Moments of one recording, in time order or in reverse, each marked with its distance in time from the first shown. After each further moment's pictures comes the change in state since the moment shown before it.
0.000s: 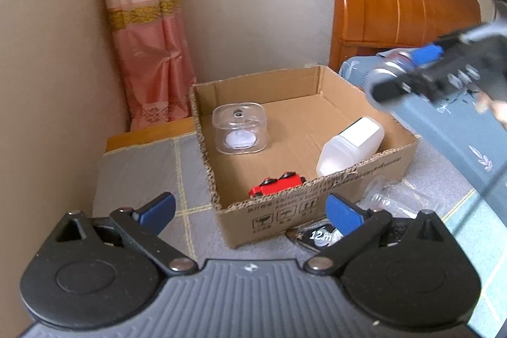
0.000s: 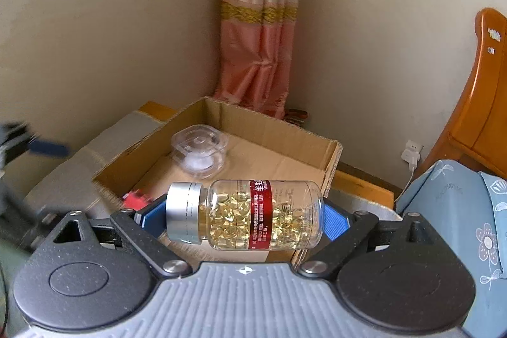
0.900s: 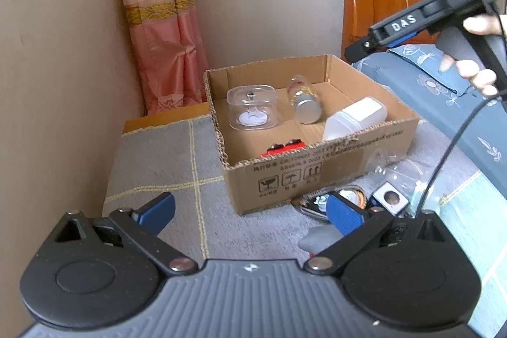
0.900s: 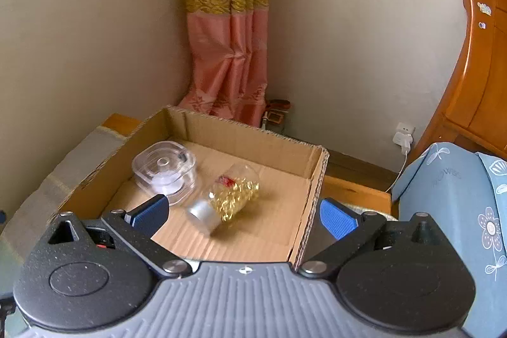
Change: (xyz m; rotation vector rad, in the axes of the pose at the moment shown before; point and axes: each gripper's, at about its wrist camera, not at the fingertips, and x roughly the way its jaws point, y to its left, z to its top) left arm -0.017 -0.013 -0.033 0.002 -0.003 0.055; right arm 0.042 -0.022 0.022 0.088 0.033 -0.040
